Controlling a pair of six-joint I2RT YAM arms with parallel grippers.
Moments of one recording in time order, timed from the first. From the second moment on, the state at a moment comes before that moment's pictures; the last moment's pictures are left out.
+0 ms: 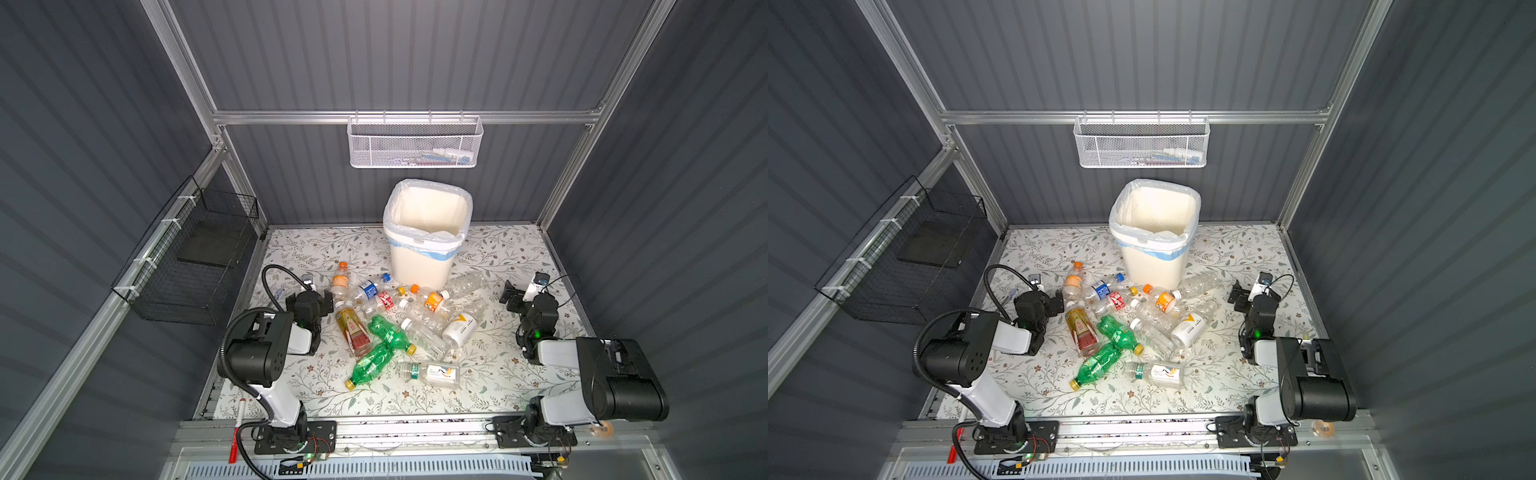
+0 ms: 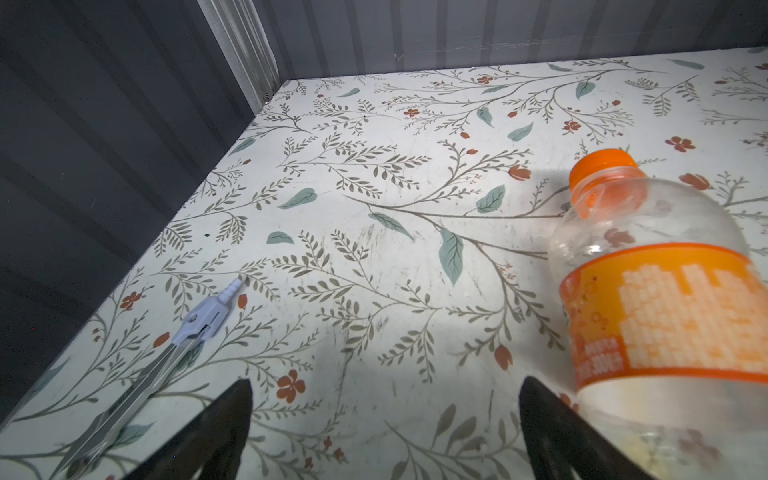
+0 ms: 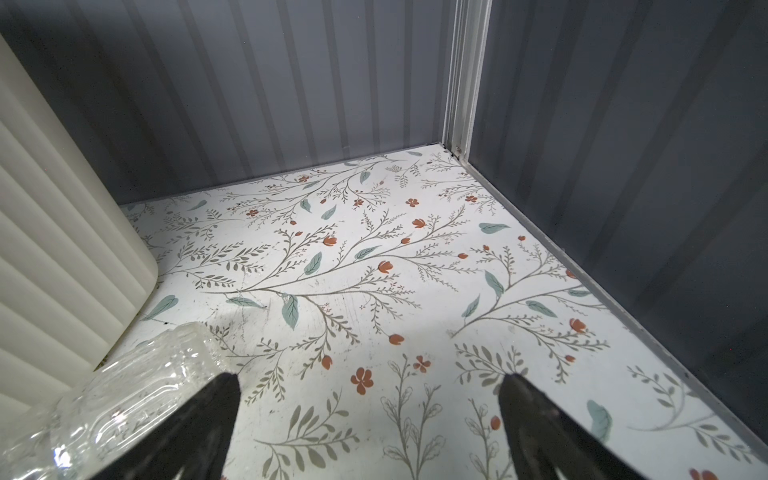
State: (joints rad) left arm -0.12 1.72 0.44 0.85 -0.32 0.01; right arm -0.05 1.45 0.29 0.94 0.14 0.10
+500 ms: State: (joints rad) left arm -0.12 1.72 0.44 0.85 -0.32 0.01; right arm -0.05 1.45 0.29 0.94 0.14 0.10
